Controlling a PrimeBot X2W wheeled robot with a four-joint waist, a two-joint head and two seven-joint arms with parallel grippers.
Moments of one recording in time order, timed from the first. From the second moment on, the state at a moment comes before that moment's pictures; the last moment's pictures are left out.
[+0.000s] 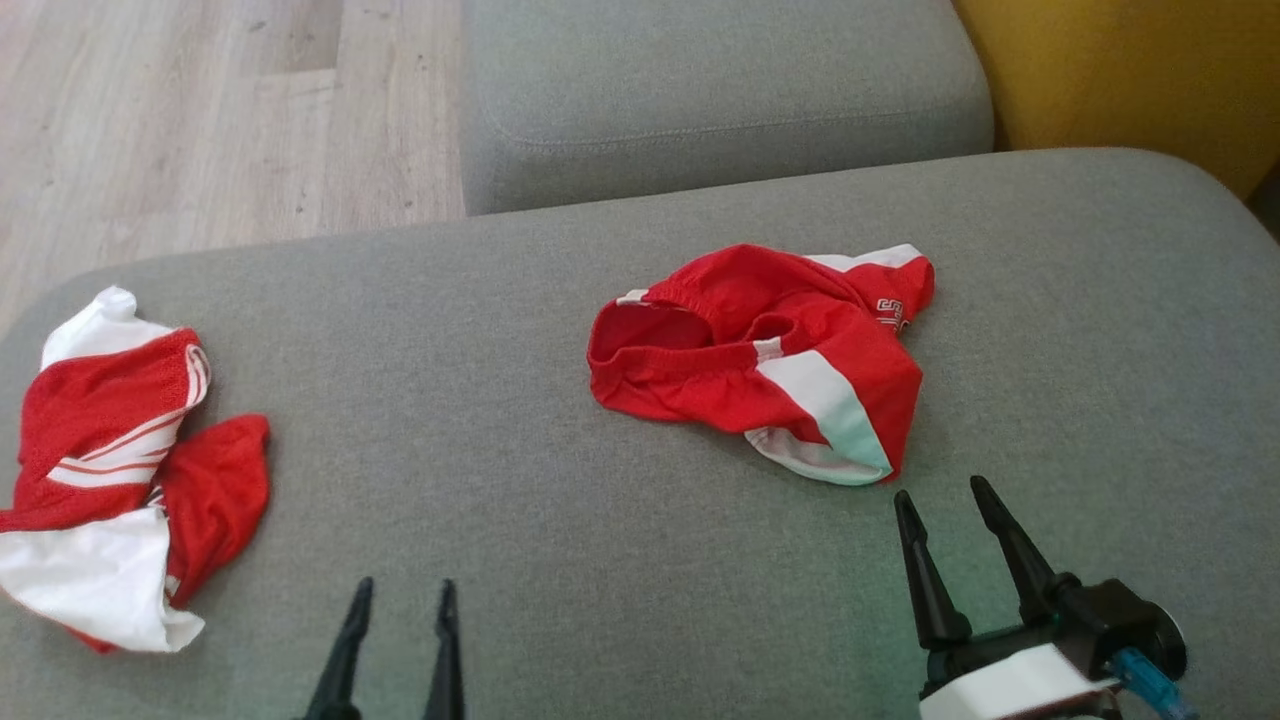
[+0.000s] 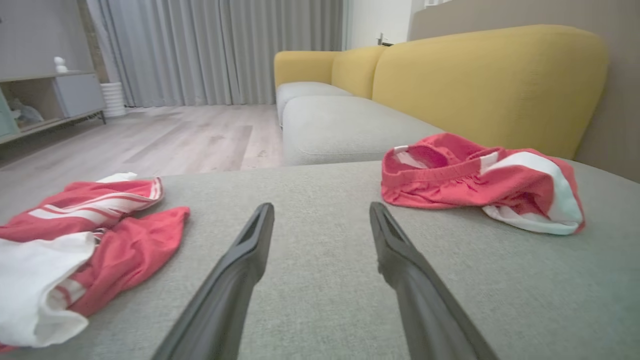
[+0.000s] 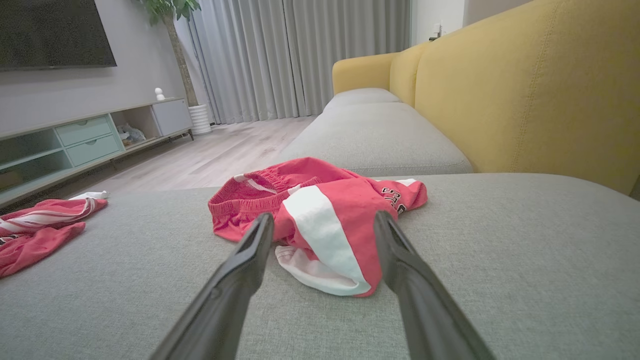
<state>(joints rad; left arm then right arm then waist) 0.25 0.06 -0.19 0.08 -0.10 0.04 -0.26 0.11 -0.05 0.15 0.18 0.11 0.13 -0.26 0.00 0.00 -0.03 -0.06</state>
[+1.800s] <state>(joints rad) -0.80 0.11 -0.78 0.85 -0.14 -0.13 -0.25 -0.09 -0.05 0.19 0.14 0.17 0.13 -0.26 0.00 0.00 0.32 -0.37</state>
